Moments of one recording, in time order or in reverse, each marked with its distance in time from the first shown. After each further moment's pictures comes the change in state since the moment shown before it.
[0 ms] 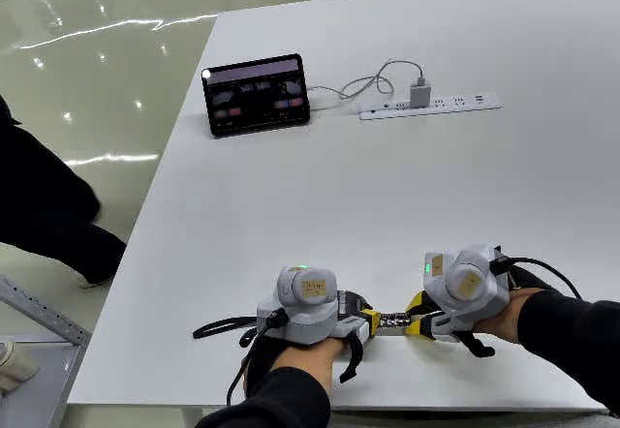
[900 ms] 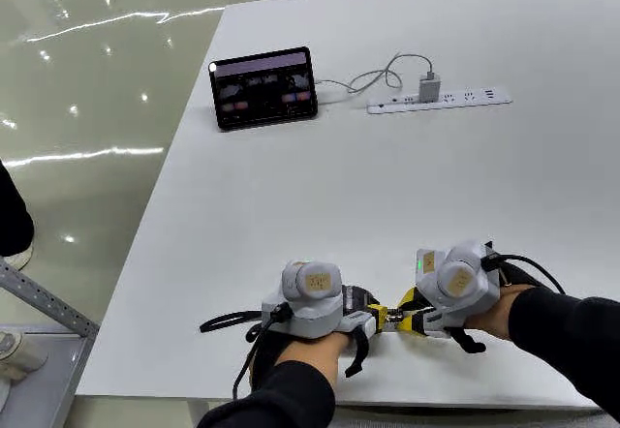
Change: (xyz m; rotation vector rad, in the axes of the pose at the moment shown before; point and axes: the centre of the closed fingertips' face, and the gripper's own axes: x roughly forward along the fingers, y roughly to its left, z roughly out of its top) left arm -0.001 0.000 0.000 -0.017 0.001 -0.020; right arm 0.012 0.004 0.015 -0.019 -0.016 0.016
